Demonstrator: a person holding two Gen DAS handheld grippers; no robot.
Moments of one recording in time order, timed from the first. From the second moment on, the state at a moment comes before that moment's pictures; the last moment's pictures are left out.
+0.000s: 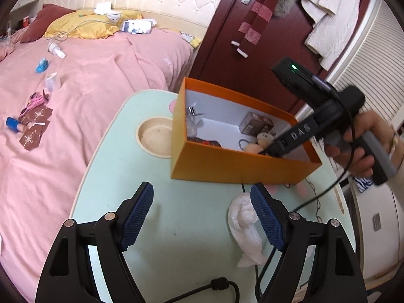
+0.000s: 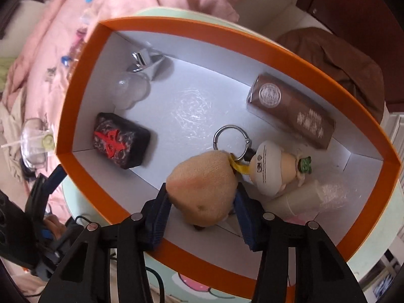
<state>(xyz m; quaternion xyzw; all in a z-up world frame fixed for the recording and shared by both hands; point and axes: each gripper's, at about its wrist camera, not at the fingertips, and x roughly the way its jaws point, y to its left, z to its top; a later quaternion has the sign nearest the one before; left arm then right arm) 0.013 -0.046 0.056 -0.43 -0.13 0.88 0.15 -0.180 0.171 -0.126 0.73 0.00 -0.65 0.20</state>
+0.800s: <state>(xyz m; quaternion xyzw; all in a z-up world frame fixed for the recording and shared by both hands) -0.030 -0.020 0.101 -0.42 -0.11 0.89 0.16 -0.013 0.221 -0.102 0.56 -0.08 -0.80 0.18</state>
